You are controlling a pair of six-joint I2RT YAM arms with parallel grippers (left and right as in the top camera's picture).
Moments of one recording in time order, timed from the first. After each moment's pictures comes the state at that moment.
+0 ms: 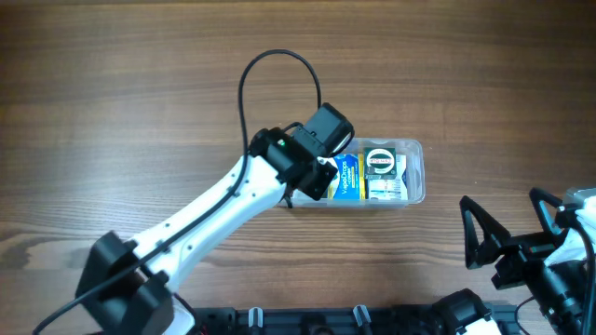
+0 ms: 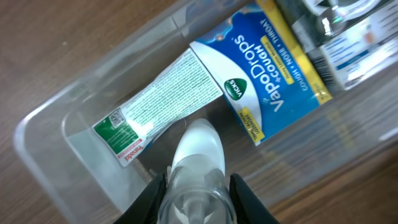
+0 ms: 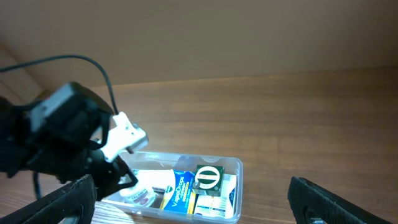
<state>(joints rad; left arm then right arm) -0.79 1.66 1.34 -0.94 -0.08 -0.14 0.40 0.57 1.38 -1.17 0.16 0.26</state>
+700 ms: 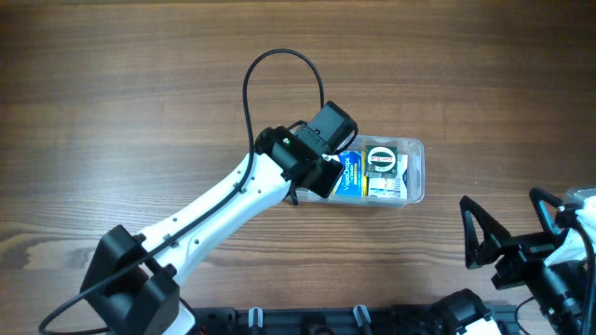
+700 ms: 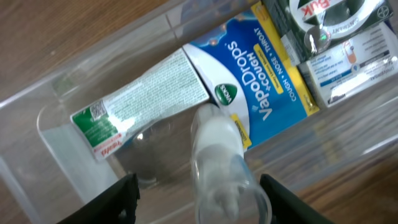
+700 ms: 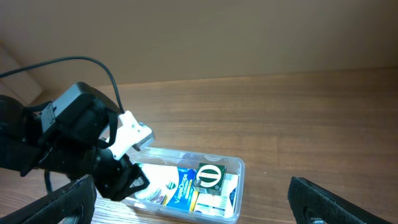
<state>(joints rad) -0.79 1.67 1.34 -0.89 -0.06 -0.19 0.40 0.57 1.38 -1.17 0.16 0.26</state>
